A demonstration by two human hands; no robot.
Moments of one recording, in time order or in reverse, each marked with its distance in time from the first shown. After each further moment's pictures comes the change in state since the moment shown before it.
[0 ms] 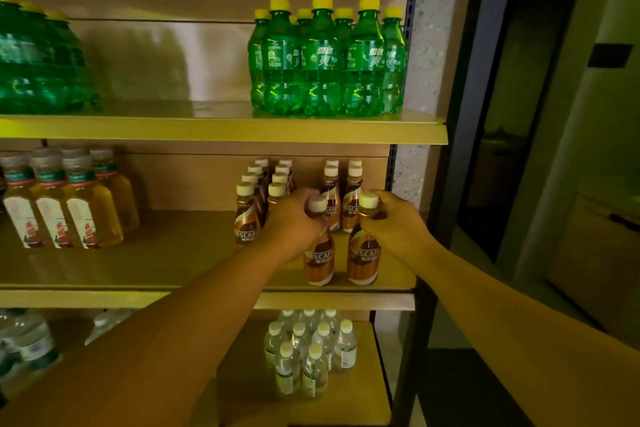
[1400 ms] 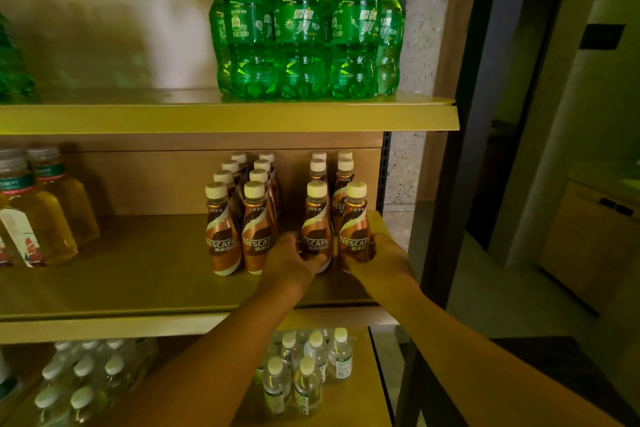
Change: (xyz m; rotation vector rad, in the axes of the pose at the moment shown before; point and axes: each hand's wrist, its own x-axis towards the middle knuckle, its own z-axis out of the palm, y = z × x) left_hand 0.010 -0.059 0.069 0.004 0.036 -0.239; right_hand 0.019 0.096 0.054 -0.146 0.119 0.289
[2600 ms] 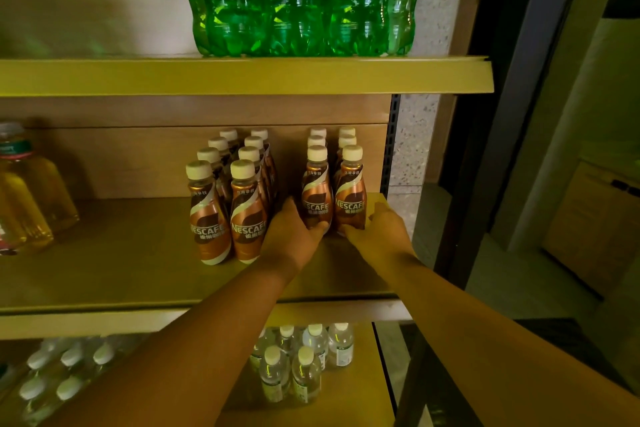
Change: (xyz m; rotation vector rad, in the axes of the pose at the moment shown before) left_hand 0.051 -0.011 0.019 0.064 0.022 0.103; right_hand 0.048 0.000 0.016 -0.025 0.038 -0.070
